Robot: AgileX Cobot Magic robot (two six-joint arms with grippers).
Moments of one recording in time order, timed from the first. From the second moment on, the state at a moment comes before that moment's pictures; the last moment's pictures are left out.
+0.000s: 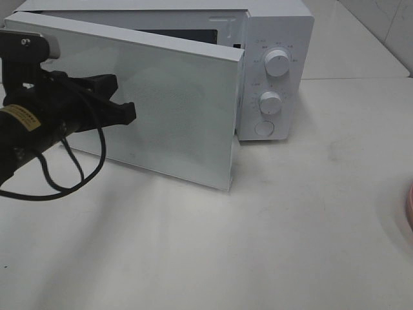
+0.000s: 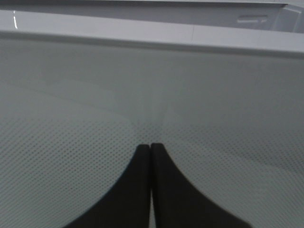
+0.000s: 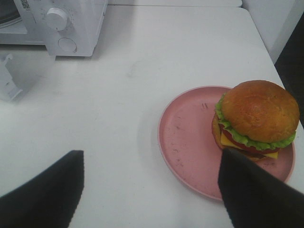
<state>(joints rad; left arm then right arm) -0.58 1.71 -0.57 -0.12 -0.91 0.02 0.18 0.00 -0.51 -0.18 1.05 0.16</state>
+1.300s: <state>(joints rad) -0.69 2.00 -1.10 -0.42 -0.52 0.26 0.18 0.00 -0.51 -0.18 1.05 0.16</state>
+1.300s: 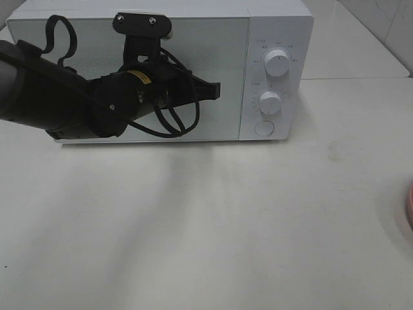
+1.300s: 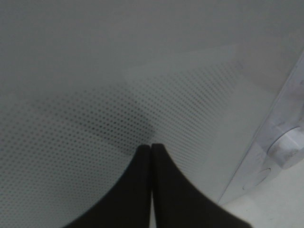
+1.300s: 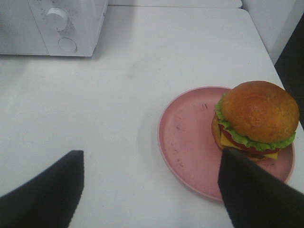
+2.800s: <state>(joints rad) -0.63 1.53 -0.97 -0.15 0.82 0.09 0.18 0.00 -0.51 -0.18 1.05 0.16</state>
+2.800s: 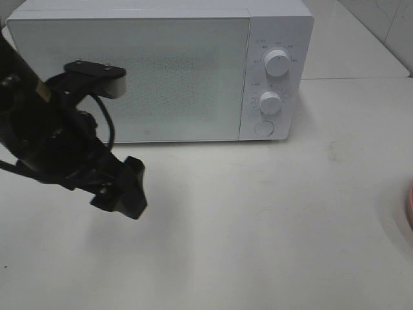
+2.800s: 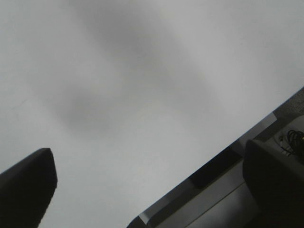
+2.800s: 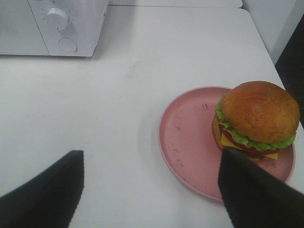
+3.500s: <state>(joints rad) 0.01 1.17 -0.95 -0.11 1.21 0.07 0.18 0.00 -0.51 -0.18 1.05 0.16</state>
